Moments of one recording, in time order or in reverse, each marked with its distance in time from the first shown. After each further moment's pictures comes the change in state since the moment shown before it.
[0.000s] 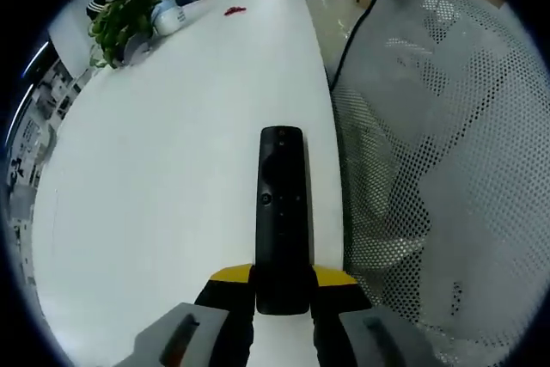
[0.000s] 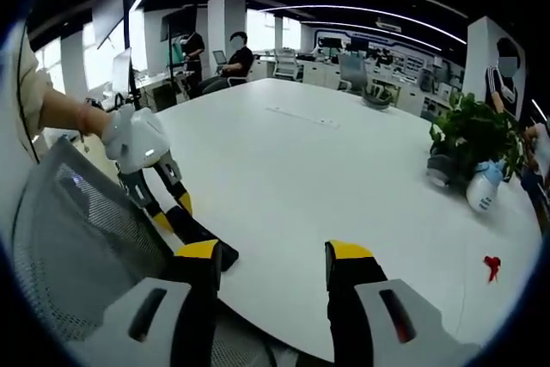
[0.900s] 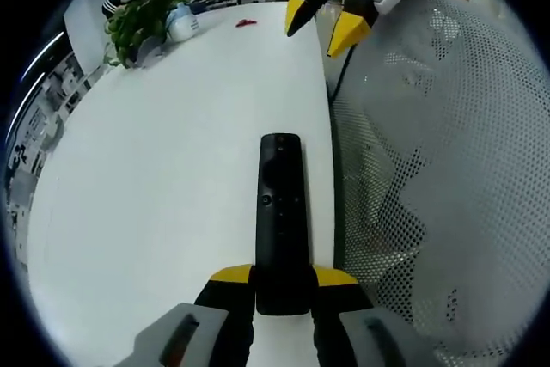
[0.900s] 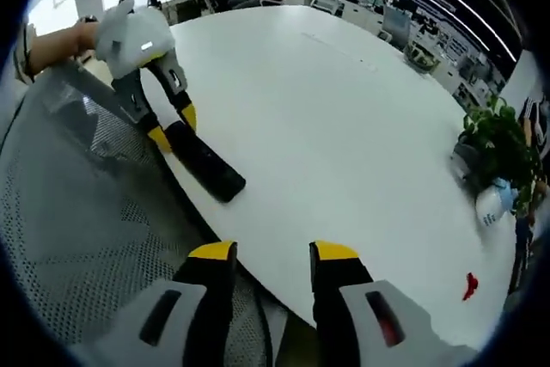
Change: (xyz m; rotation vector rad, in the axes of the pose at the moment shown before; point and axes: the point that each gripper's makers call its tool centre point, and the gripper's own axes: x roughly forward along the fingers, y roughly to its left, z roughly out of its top) left arm -0.003 -0.003 -0.004 -0.009 -0.083 -0.008; right arm 0.018 0.012 -0.058 -0.292 0.463 0.053
